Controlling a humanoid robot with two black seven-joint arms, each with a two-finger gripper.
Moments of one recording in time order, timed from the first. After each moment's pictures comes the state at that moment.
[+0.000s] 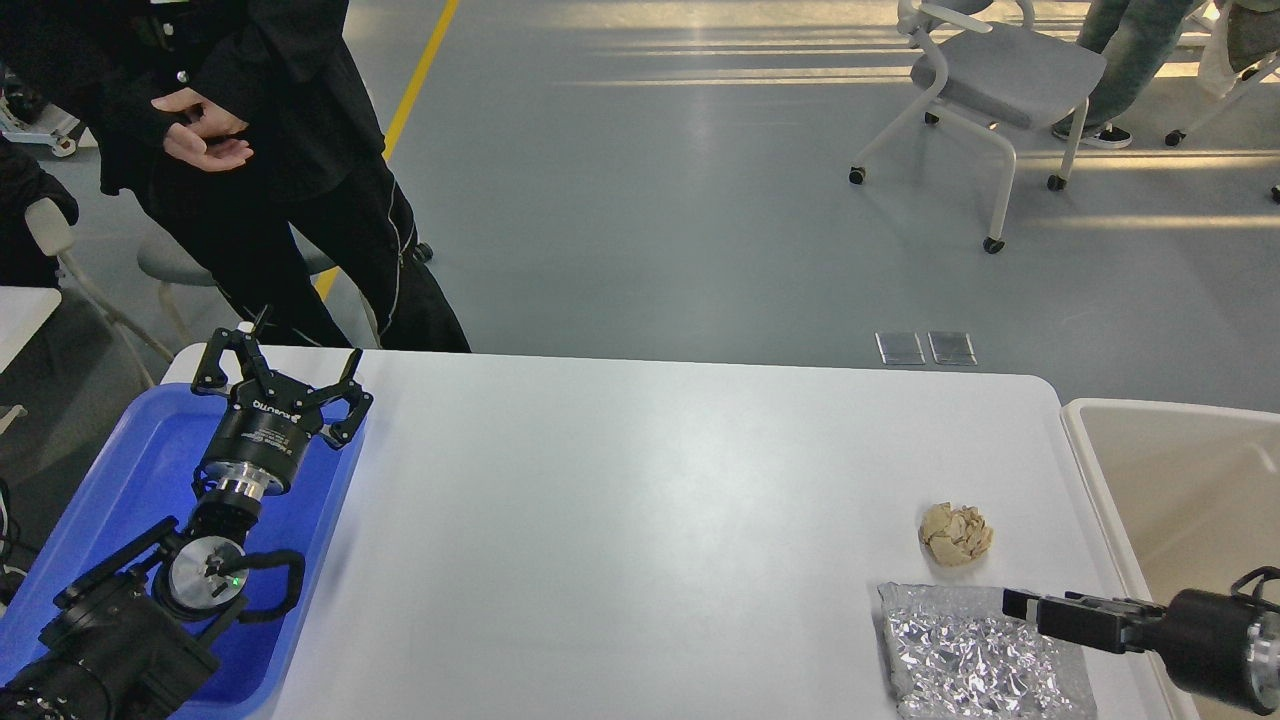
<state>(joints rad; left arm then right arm) -0.49 0.34 -0.88 -0.55 -0.07 -0.64 -0.50 0.33 -1.11 0.40 1.42 -1.48 0.03 0.43</state>
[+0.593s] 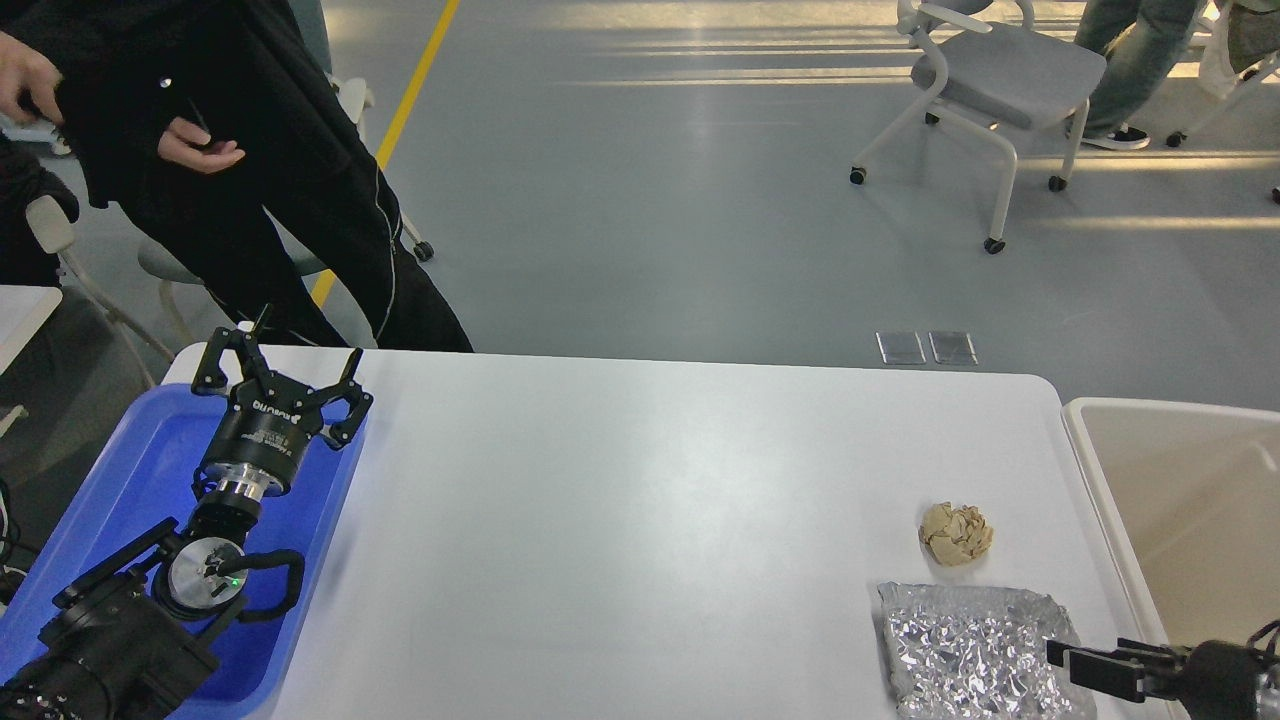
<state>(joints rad) -0.49 0.34 -0.88 -0.55 -0.07 -0.64 -0.50 0.34 -0.96 0.29 1.09 -1.56 -0.06 0.42</state>
